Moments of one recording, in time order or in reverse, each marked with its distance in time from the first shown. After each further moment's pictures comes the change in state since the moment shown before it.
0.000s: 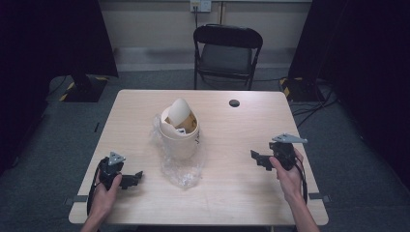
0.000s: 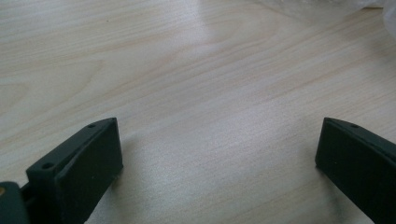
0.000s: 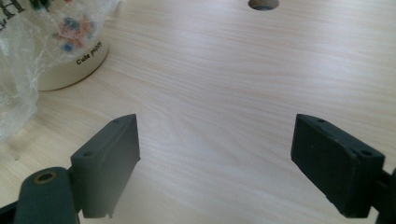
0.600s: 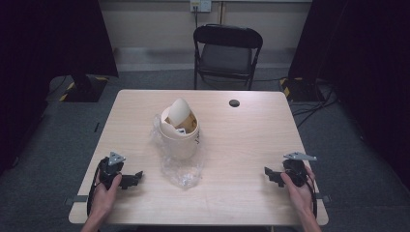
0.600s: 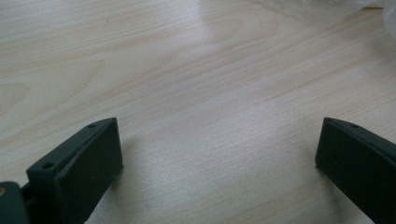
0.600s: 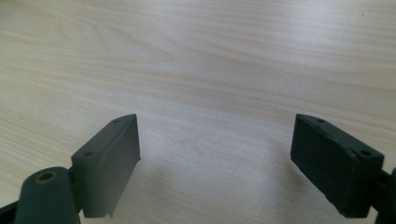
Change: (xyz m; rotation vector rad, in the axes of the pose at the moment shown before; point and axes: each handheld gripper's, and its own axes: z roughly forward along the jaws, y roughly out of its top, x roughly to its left) left arm 0.000 0.000 0.000 0.000 0.002 0.001; right arm -0.033 -0.066 -0.001 0.127 -0.106 0.056
